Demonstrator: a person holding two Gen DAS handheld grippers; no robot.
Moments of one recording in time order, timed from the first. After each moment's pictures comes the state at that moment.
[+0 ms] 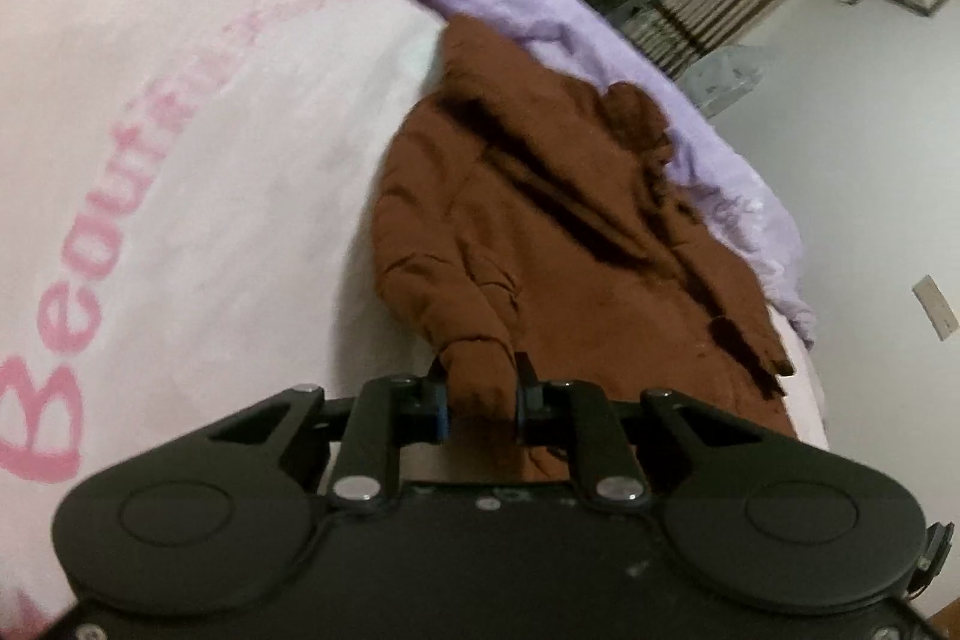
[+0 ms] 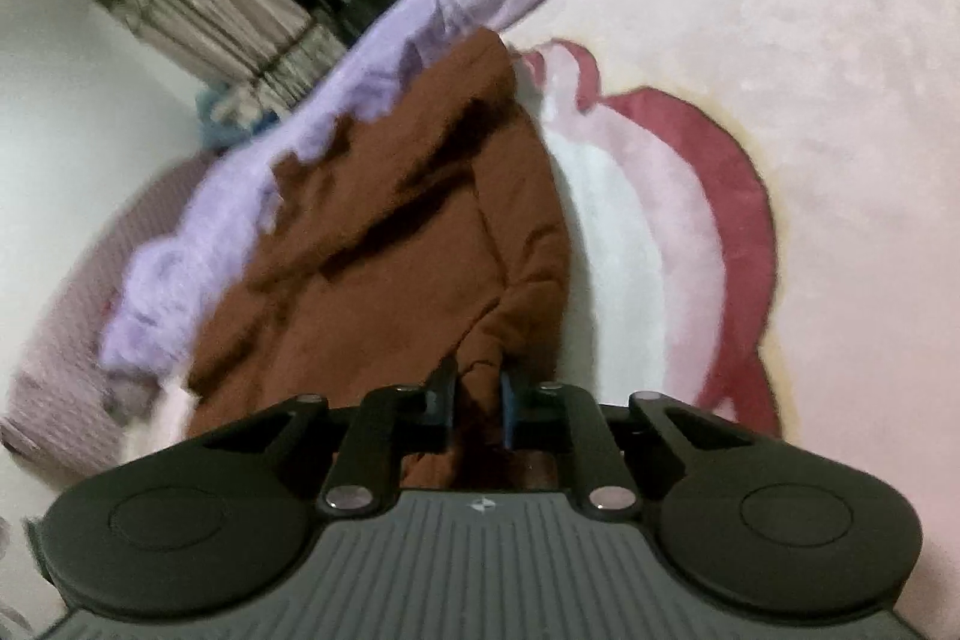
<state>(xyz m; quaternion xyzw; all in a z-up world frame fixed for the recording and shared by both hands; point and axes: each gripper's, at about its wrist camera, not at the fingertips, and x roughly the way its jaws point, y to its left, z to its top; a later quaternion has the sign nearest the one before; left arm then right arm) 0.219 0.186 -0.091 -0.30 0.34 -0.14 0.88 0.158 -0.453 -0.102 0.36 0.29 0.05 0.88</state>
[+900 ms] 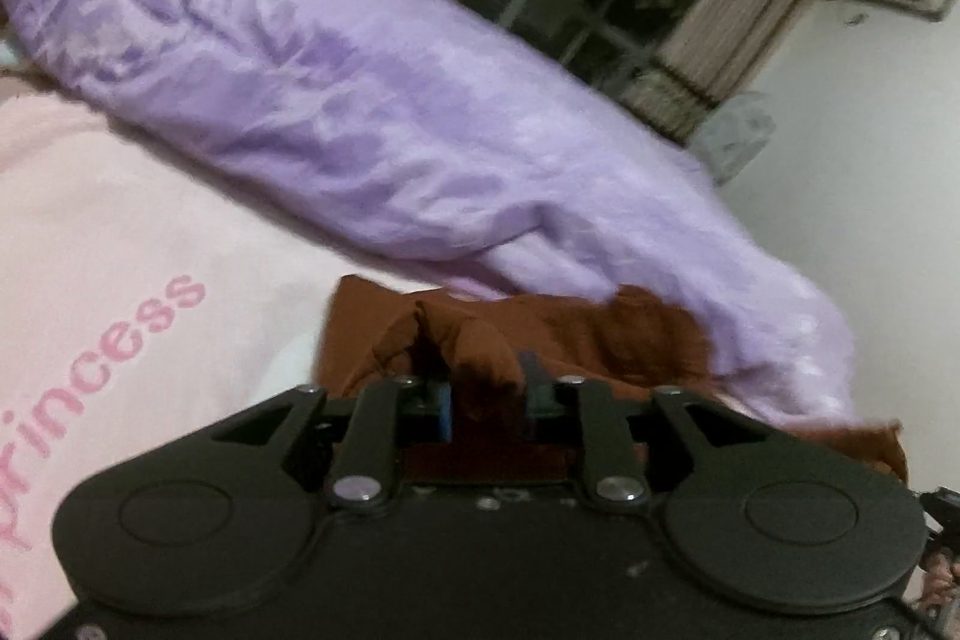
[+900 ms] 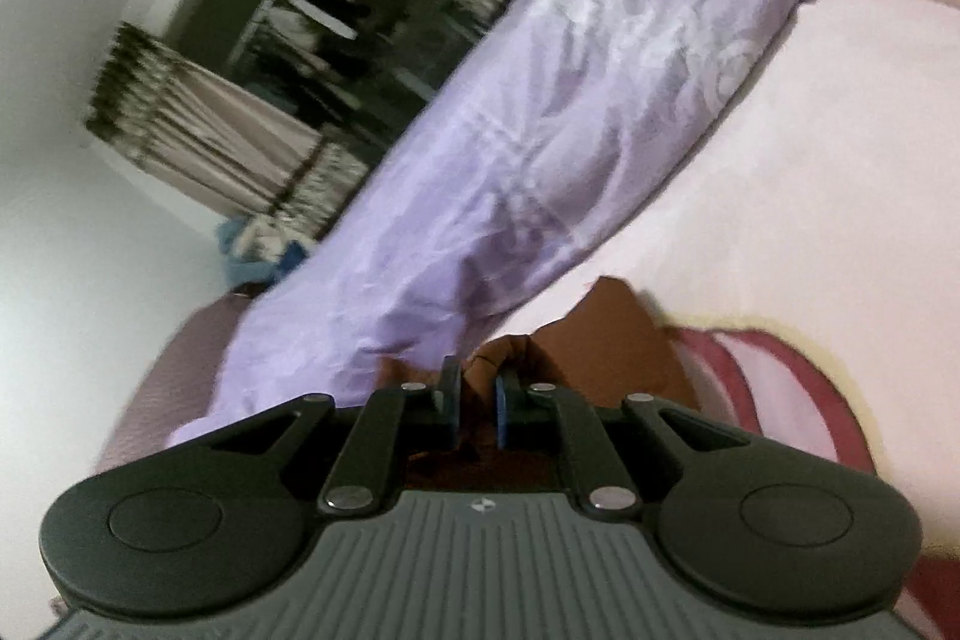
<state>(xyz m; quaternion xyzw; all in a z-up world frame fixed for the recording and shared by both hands) 0.503 0.155 -0.018 -0.25 0.30 -0.09 0.92 0.439 -0.499 -0.021 0.43 0.22 0.03 0.88</state>
